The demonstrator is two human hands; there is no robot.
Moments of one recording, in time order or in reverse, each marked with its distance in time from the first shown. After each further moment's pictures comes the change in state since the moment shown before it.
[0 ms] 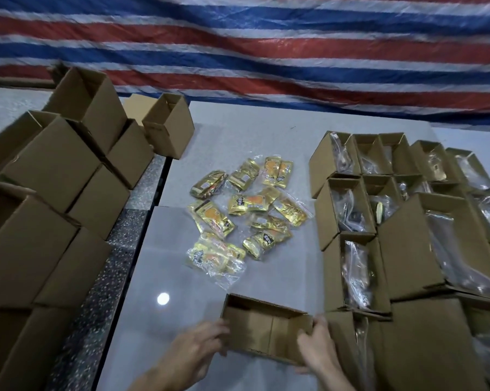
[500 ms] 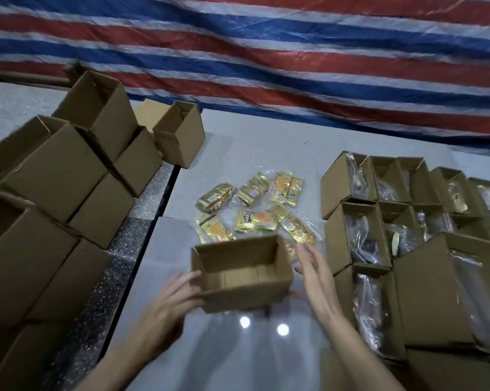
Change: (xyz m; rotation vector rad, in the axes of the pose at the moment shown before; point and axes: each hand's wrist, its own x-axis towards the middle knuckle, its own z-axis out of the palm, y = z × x) left_hand 0.053 -0.065 -0.062 0.160 0.186 -0.145; right_hand 0.007 -0.169 -0.015 0.265 -0.089 -0.524
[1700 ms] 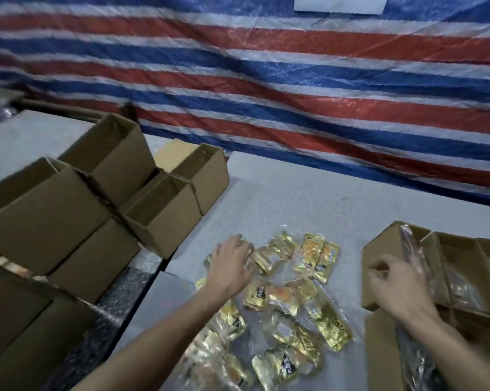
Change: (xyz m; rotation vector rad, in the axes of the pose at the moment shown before) left_hand 0.241 -0.118 0.123 0.132 -0.185 -0.656; right_hand 0.213 -0.092 -0.066 -0.911 0.095 -0.249
